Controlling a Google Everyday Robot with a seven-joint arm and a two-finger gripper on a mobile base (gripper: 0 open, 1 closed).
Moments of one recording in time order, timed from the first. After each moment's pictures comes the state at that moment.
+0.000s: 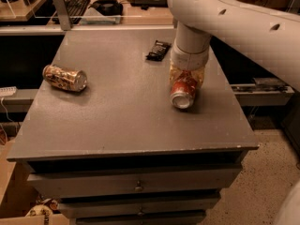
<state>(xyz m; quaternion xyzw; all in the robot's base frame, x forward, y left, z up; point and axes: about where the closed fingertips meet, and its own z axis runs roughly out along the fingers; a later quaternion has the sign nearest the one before) 0.620 -0.114 0.841 0.09 0.99 0.00 0.13</state>
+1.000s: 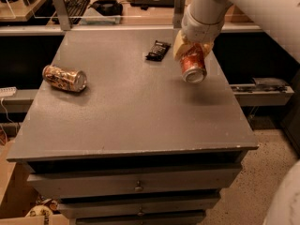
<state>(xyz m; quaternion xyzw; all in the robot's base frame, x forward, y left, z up) 0.659 -0.122 0.908 -0.04 0.98 0.03 0.19</state>
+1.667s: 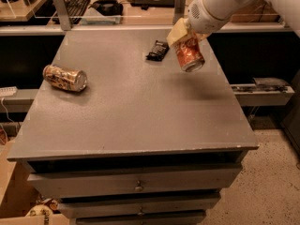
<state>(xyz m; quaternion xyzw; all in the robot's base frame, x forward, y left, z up) 0.677 -0.104 0.944 -0.18 0.93 0.13 0.29</state>
